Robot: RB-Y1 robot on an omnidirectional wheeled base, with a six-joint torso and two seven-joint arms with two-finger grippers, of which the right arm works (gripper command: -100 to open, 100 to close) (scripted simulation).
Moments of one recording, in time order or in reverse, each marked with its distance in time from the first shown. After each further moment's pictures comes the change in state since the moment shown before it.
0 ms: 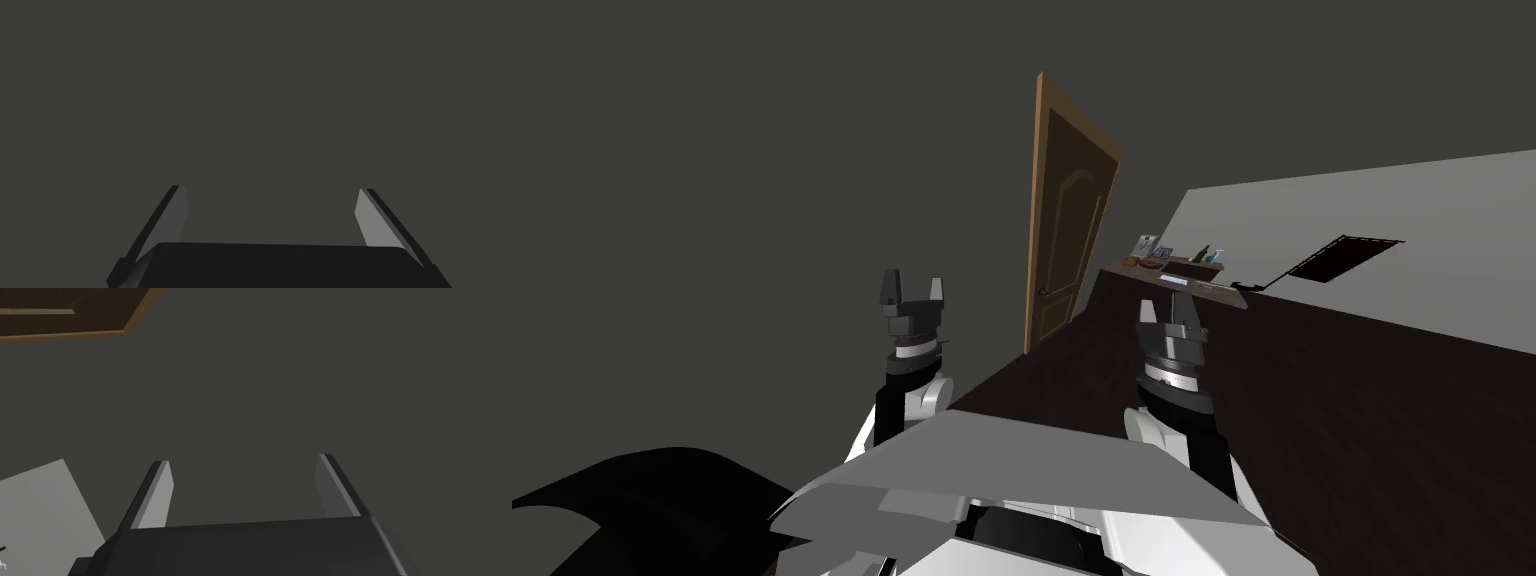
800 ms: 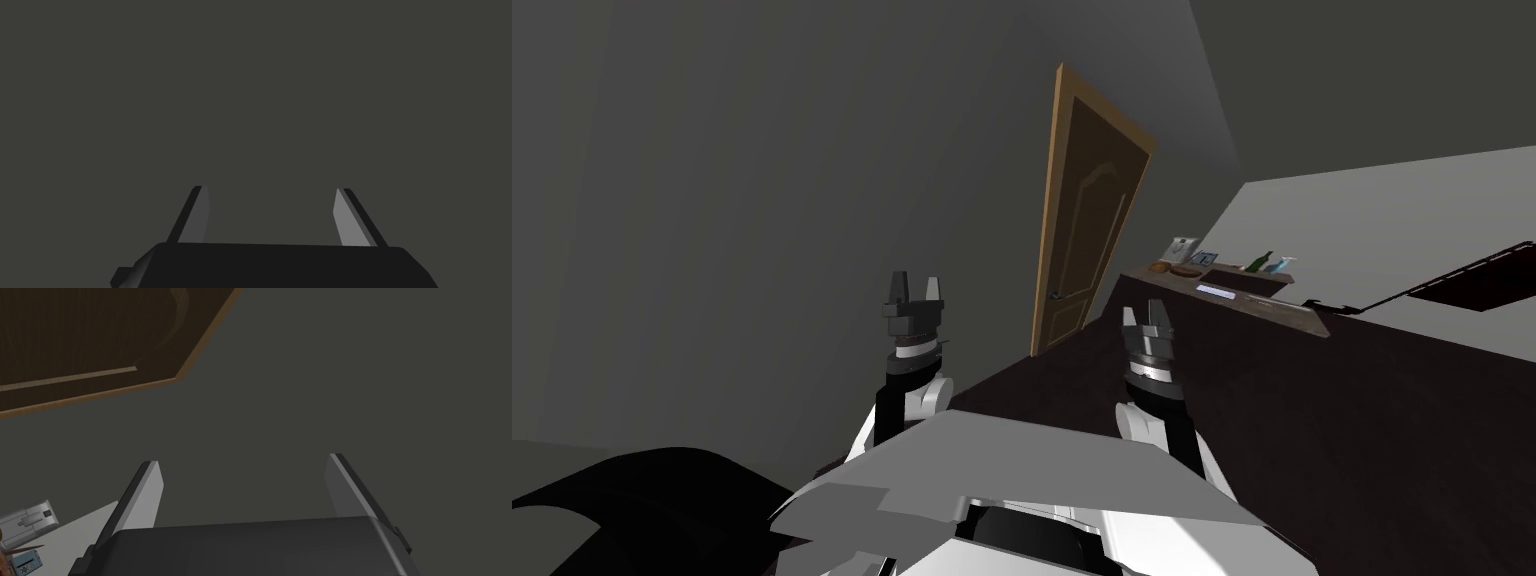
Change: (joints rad) arm -0.059 -0.033 -0.003 0.159 -0.025 -0.020 -0.015
